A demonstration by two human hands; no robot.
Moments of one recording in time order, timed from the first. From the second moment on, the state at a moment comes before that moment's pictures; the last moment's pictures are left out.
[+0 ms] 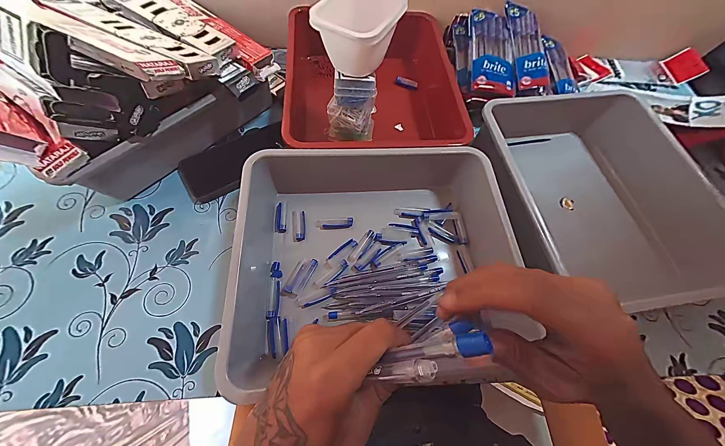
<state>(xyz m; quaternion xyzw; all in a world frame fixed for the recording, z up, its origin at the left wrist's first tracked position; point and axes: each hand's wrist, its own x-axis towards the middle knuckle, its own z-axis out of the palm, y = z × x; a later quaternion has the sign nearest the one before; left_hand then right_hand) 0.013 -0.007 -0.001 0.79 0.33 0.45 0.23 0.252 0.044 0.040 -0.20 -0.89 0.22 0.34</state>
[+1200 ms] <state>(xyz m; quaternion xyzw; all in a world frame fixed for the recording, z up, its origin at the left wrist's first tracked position) 0.020 0.041 0.019 0.86 0.24 0.32 0.31 0.270 0.060 0.019 -0.18 -0.92 -0.03 0.34</state>
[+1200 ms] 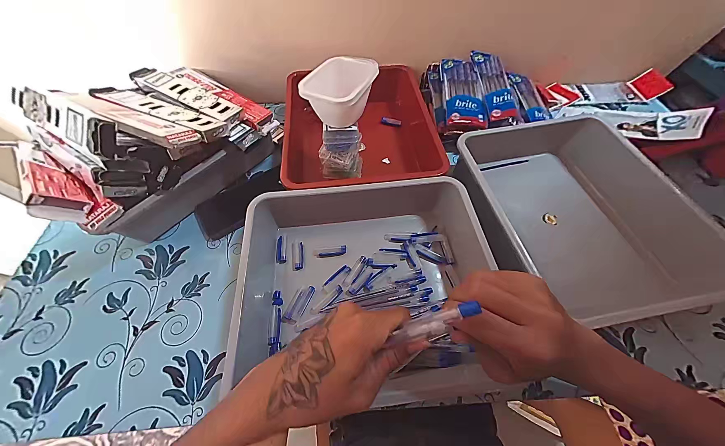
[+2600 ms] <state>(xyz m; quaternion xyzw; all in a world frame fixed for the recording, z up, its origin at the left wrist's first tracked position) 0.041 0.023 0.019 0.92 0.30 0.23 0.08 0.288 0.029 0.017 -0.27 -0.88 0.04 0.38</state>
